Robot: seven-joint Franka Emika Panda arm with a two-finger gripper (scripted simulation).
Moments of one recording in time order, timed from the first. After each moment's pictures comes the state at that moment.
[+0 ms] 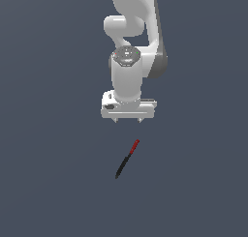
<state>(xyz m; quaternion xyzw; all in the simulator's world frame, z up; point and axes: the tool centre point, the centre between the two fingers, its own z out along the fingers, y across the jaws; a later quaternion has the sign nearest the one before) -0.004 0.016 0.170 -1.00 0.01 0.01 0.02</state>
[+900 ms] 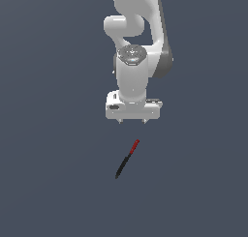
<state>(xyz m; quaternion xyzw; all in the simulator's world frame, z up) 0.004 0.035 0.176 -1.00 0.02 0.00 0.03</state>
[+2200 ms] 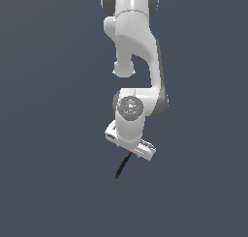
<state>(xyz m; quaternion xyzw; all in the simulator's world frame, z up) 0.085 0.020 0.074 -0.97 0.24 0.00 0.00</state>
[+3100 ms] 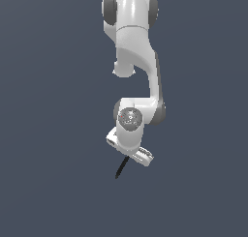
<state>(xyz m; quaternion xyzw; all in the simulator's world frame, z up) 0.094 0.018 0.037 -0.96 0.27 0.00 0.00</state>
